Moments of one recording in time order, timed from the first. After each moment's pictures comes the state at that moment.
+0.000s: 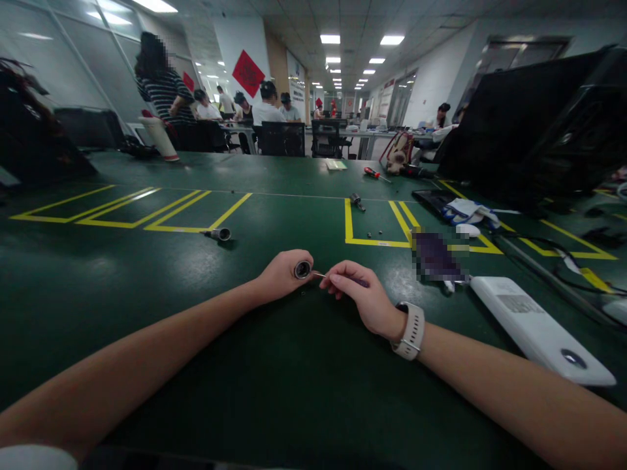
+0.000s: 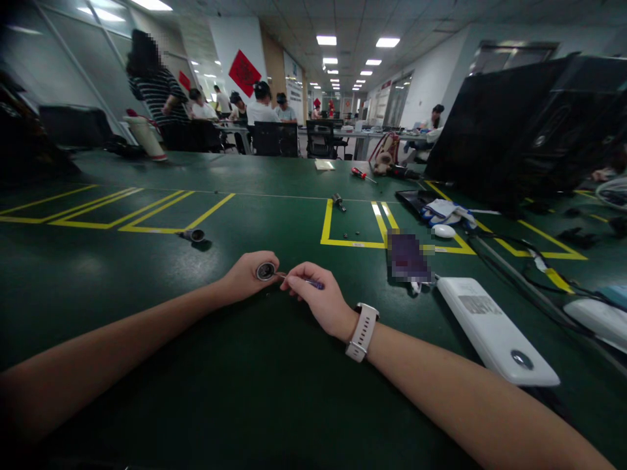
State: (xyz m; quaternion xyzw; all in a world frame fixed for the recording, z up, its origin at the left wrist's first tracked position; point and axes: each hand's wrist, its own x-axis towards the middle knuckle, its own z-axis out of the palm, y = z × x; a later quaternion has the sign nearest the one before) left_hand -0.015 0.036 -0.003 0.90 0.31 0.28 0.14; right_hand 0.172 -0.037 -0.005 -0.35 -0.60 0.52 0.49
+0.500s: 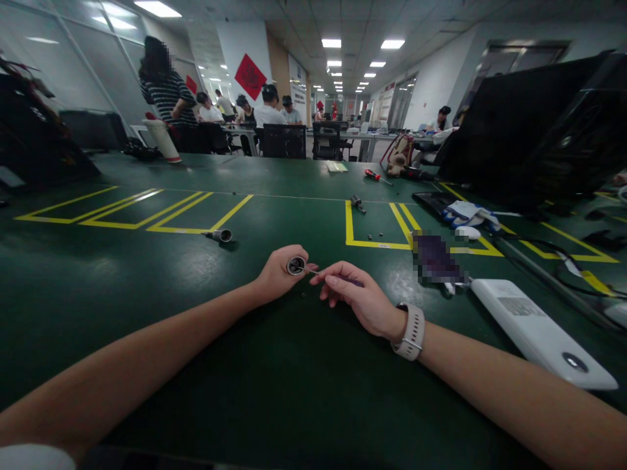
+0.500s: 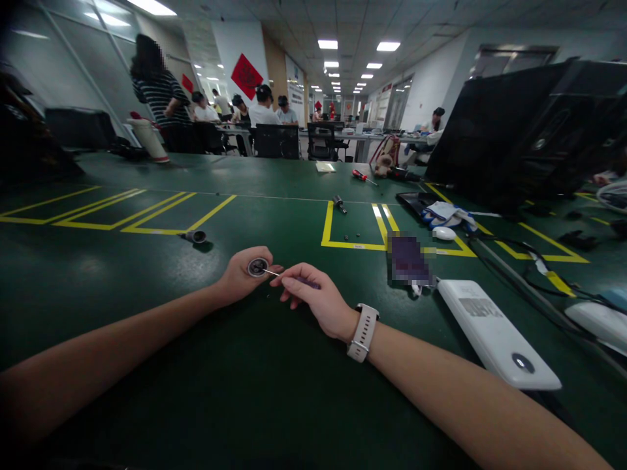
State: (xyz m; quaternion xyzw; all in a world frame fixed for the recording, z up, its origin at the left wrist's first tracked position) left_hand -0.017 0.033 -0.004 0.85 0.31 0.40 0.13; right_hand 0.168 -0.037 -0.004 -0.28 -0.54 0.64 0.47
